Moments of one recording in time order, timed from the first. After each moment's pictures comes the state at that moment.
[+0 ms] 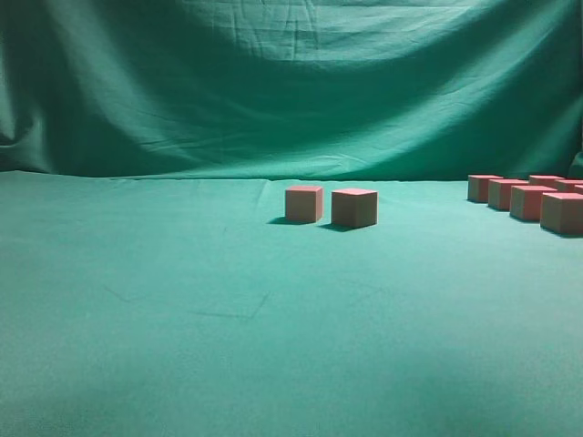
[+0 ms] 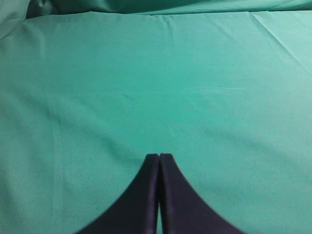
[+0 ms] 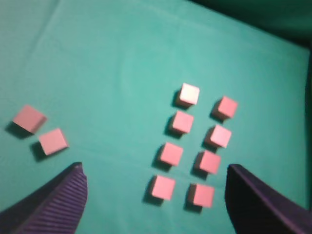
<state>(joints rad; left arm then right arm) -0.01 -0.01 0.02 0.02 0.35 0.01 0.45 1.62 -1.77 -0.28 1.26 0.10</state>
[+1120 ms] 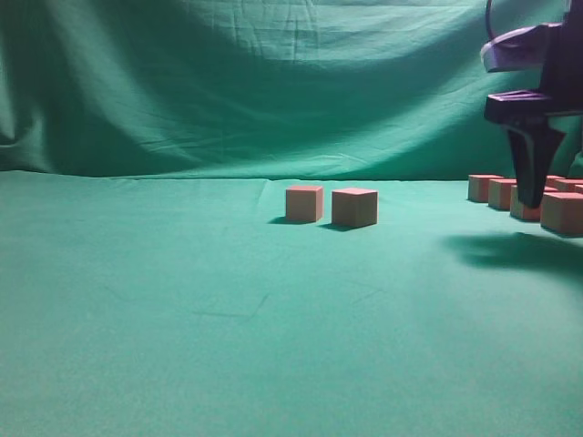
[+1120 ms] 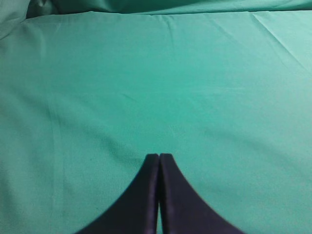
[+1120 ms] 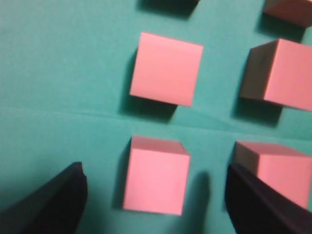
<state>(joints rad) -0.01 -0.01 0.02 0.02 0.35 0.01 0.20 1.87 -1.22 -0.13 0.76 0.12</state>
